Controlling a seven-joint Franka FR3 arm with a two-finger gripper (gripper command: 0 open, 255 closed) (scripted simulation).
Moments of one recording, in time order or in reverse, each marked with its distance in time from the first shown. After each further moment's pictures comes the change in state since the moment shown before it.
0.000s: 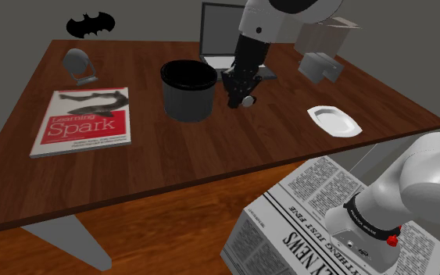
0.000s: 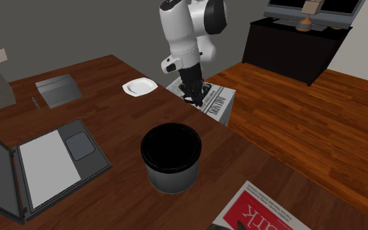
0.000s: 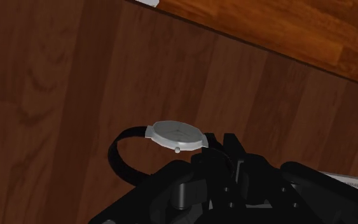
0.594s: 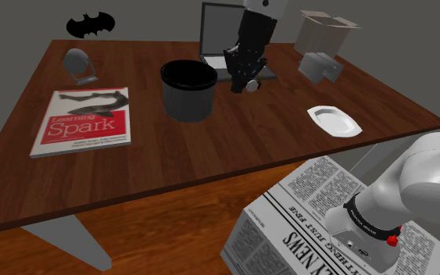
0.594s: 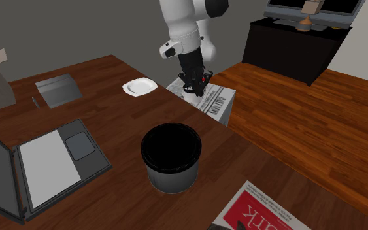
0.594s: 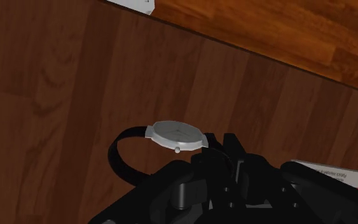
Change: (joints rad) arm -0.005 -0.023 -0.009 0.100 -0.013 -0.120 0.029
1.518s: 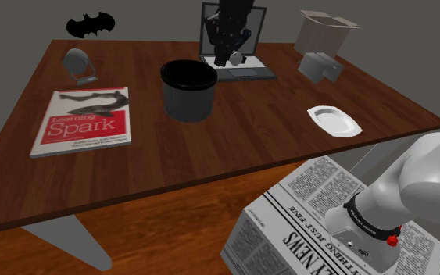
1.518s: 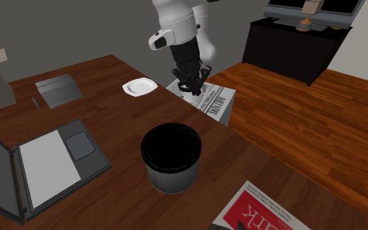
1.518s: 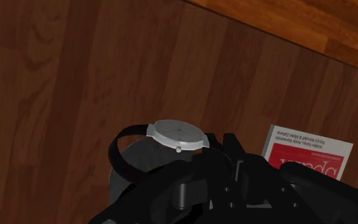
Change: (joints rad) arm -0.007 0.197 0.001 0.324 -0.045 -0.122 0.049
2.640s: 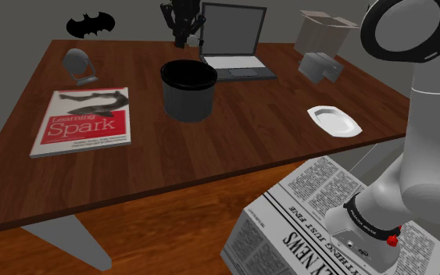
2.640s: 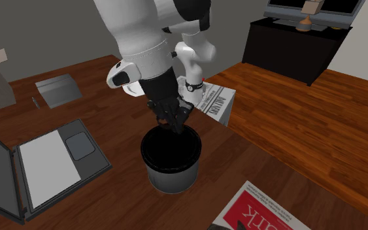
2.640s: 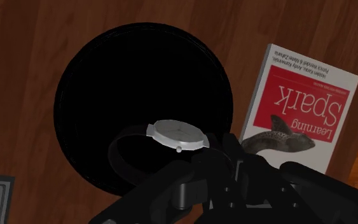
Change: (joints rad) arm 0.038 0.625 -0.004 0.827 -0.113 -0.201 0.063
